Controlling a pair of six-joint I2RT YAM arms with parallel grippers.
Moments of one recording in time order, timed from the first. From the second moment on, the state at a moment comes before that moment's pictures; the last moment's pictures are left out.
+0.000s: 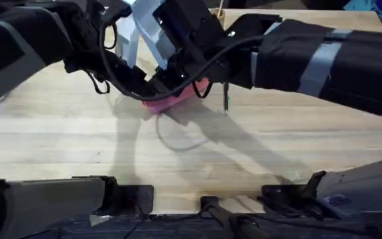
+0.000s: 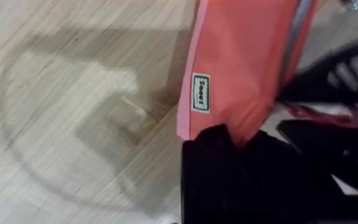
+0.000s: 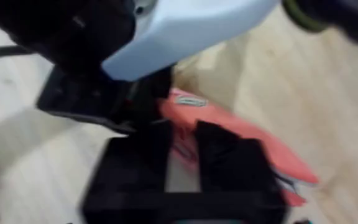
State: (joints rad) left arm 0.00 1.50 1.03 -0.90 0.47 0.66; right arm 0.86 1.71 1.31 -0.44 -0.06 -0.11
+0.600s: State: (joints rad) left arm 0.01 1.50 1.03 -0.90 0.47 0.67; right arm 0.82 1.57 1.33 -0.56 0.06 -0.19
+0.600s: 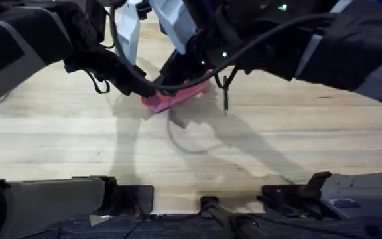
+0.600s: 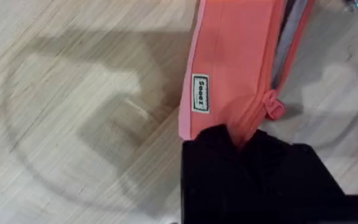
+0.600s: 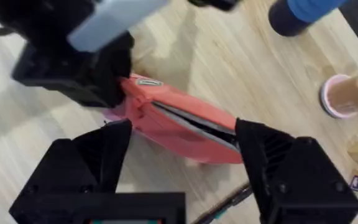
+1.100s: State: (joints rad) left arm 0.01 1.50 1.03 -0.89 0.50 0.66; right arm 0.74 1.57 1.33 -0.56 0.06 -0.20
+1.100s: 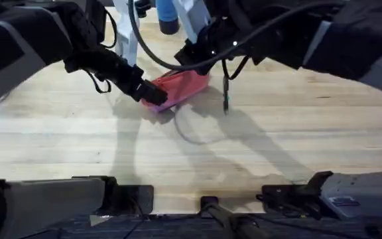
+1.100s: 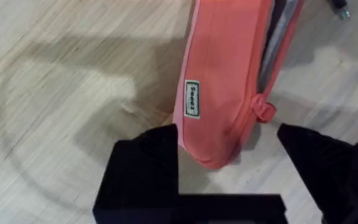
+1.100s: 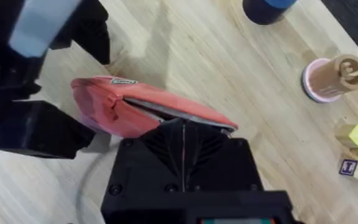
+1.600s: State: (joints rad) left arm 0.08 1.12 1.03 -0.97 0.51 0.66; right arm 0.67 1.57 1.39 -0.59 -0.04 -0.27
